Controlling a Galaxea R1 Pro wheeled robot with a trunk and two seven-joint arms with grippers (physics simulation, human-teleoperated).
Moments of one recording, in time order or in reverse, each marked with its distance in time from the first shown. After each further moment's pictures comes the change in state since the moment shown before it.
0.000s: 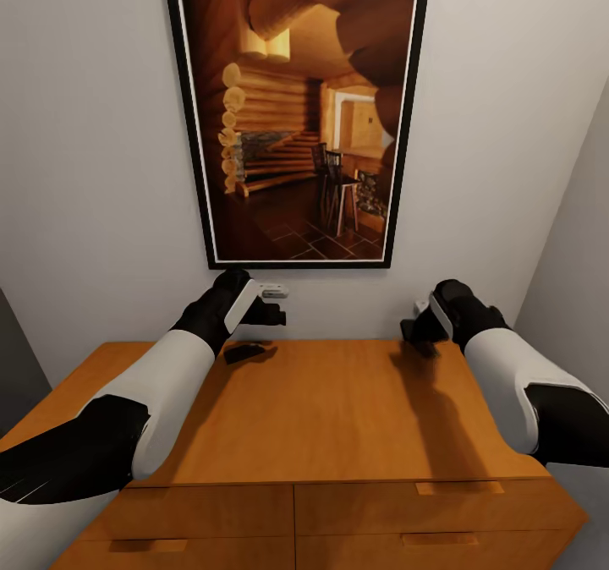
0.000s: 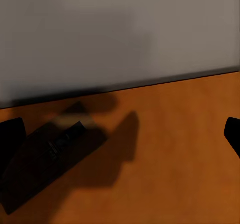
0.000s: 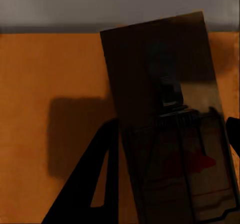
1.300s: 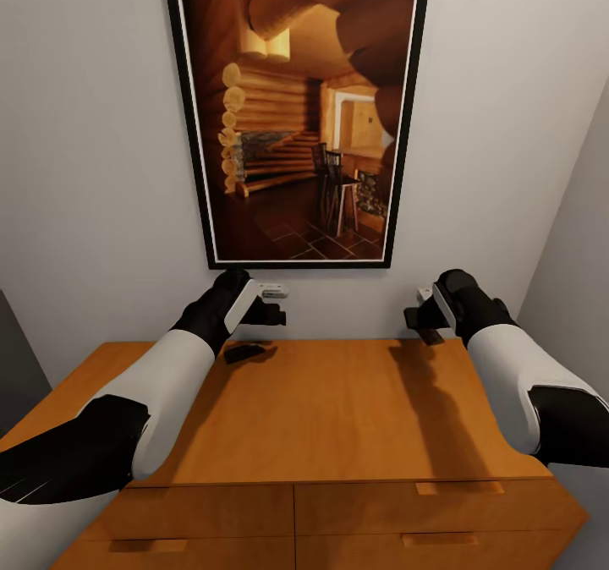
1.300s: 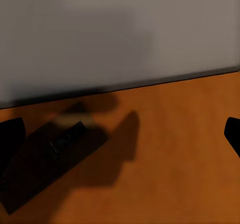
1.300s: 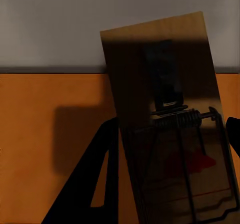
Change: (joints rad) left arm 0.000 0.000 -0.001 0.000 -0.001 0.000 0.001; right arm 0.000 -0.006 0.012 -0.089 0.010 0.000 -0.009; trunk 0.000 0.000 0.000
